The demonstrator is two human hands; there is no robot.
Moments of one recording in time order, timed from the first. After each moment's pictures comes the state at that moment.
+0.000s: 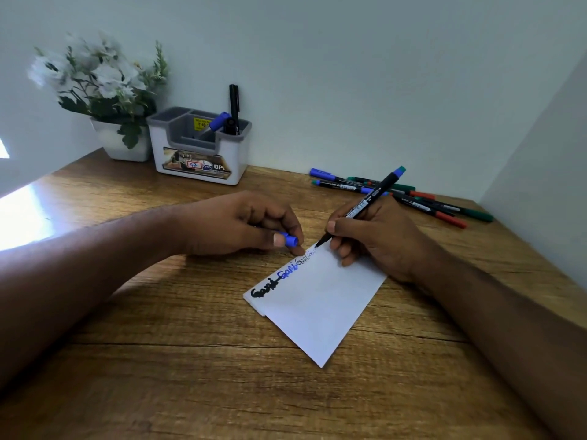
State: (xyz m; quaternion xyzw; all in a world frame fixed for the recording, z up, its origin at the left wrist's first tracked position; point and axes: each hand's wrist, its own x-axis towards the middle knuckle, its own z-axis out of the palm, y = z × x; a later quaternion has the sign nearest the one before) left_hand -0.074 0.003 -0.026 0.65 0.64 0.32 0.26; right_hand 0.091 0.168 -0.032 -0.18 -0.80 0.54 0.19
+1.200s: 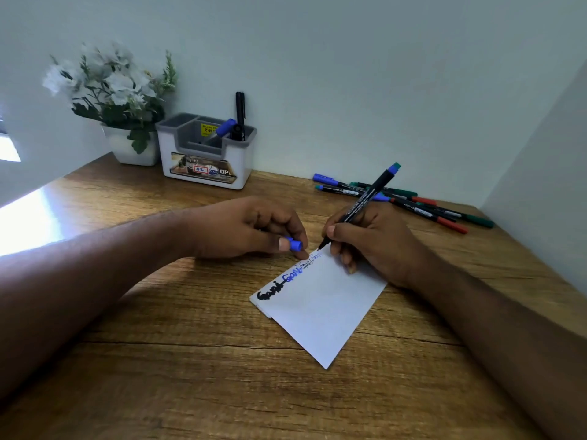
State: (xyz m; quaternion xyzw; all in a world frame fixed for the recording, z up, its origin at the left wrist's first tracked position) left_hand -0.073 0.003 -0.026 0.65 0.64 0.32 0.26; right_hand 0.090 0.162 -0.032 -0.15 -0.83 0.50 0.20
